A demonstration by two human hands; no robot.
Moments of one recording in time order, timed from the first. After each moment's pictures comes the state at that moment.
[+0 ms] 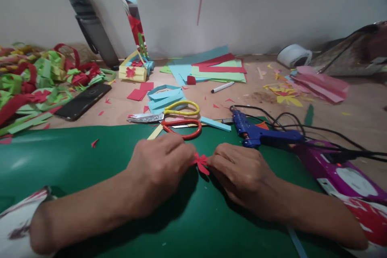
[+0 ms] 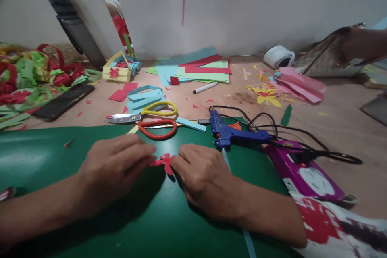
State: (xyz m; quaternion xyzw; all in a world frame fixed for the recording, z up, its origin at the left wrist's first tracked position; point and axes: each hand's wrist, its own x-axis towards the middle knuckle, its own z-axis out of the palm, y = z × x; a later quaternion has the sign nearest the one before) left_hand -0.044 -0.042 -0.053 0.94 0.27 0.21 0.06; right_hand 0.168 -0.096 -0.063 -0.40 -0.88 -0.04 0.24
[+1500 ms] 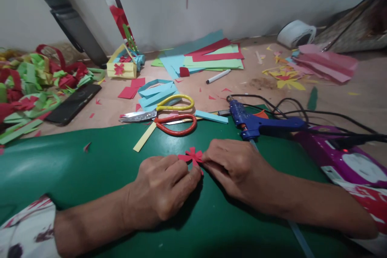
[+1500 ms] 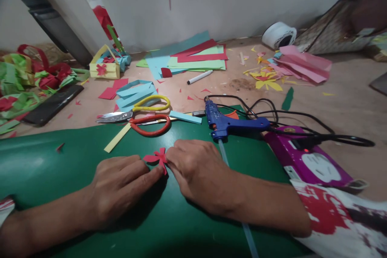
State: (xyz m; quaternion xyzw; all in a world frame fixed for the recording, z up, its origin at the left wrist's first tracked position) left_hand -0.034 -0.054 -0.070 0.96 0.10 0.27 0.02; right_hand 0.169 -0.097 -0.076 -0.47 -0.84 0.09 0.25
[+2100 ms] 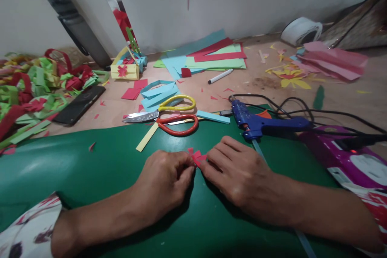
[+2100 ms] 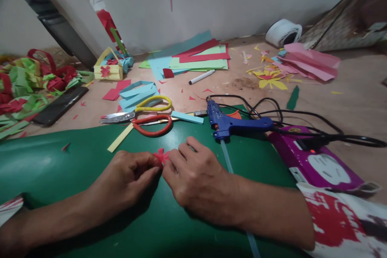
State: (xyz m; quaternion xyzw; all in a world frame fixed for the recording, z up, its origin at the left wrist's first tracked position) left_hand -0.022 -0.060 -0.067 0.84 0.39 0.15 0.35; right_hand 0.167 -0.099 -0.067 -0.35 -0.91 -0.10 0.19
